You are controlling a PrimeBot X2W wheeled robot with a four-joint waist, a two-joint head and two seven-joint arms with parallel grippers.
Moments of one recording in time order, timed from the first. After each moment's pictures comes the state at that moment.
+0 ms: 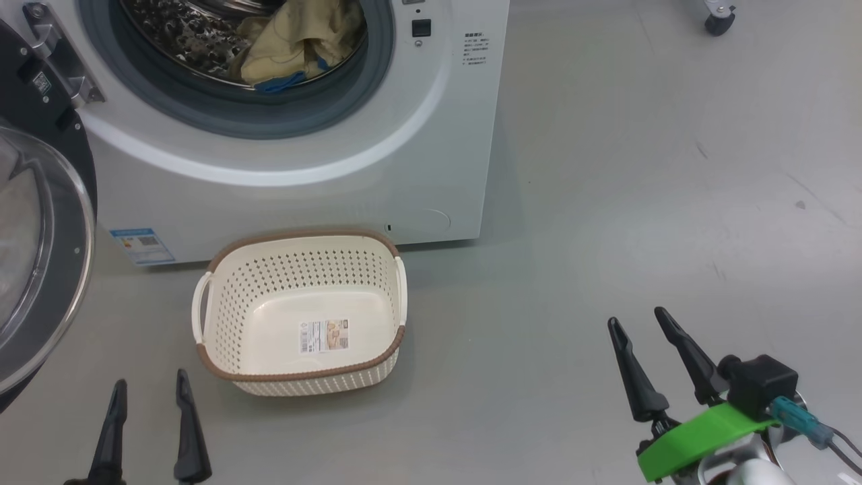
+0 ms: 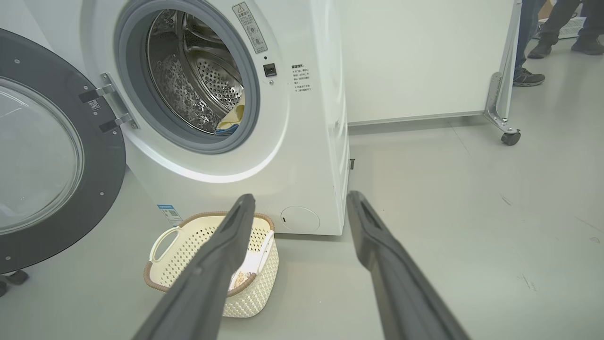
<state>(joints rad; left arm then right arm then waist) 0.17 0.11 -0.02 -0.03 -0.16 0.04 -0.26 0.02 -0.14 0.23 0.13 0.32 0.13 -0.26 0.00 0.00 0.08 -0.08</state>
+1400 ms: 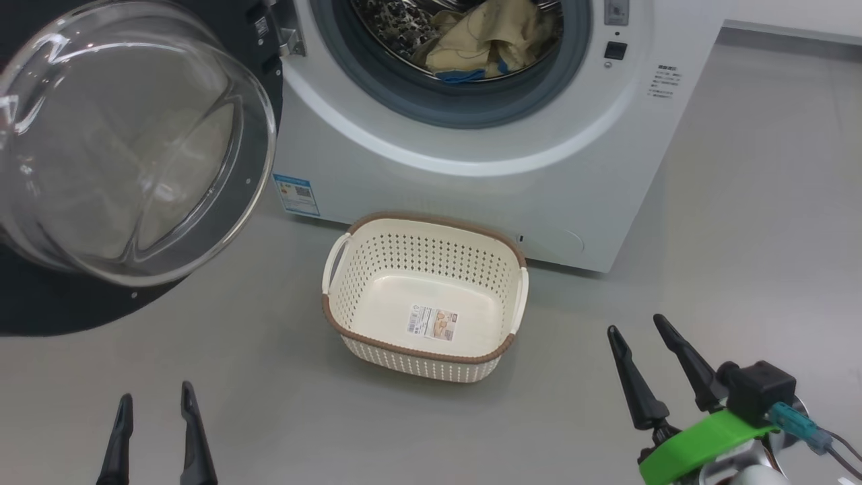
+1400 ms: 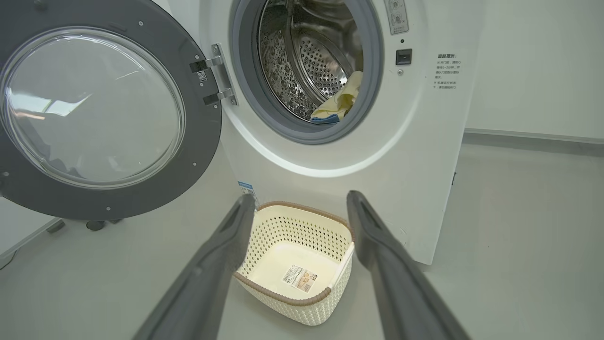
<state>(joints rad) 0.19 0.08 -0.02 -0.02 -0.16 0.05 -0.26 0.03 -0.16 0.24 0.13 0.32 0.13 -0.26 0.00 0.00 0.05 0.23</state>
